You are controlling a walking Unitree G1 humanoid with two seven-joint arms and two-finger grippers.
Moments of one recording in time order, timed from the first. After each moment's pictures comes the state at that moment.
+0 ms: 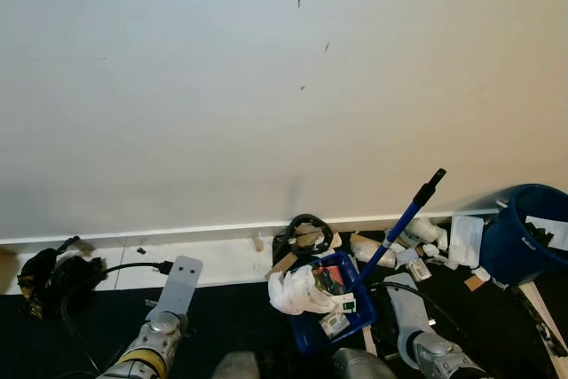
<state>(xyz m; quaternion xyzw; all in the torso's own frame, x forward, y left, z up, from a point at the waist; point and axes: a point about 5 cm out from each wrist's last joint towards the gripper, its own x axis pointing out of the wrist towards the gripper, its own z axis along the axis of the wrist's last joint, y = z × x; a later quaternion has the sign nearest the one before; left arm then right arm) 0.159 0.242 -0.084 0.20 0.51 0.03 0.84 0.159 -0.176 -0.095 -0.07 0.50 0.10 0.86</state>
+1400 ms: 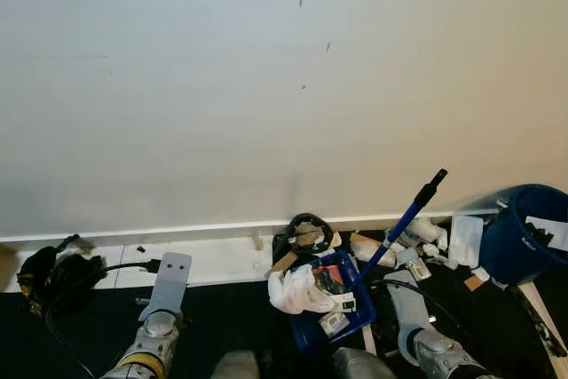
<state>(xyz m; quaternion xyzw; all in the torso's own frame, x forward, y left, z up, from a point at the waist) 0.177 0.247 -0.073 0.17 0.45 0.11 0.87 0.166 -0.179 -0.093 -0.06 0.49 0.07 0.86</state>
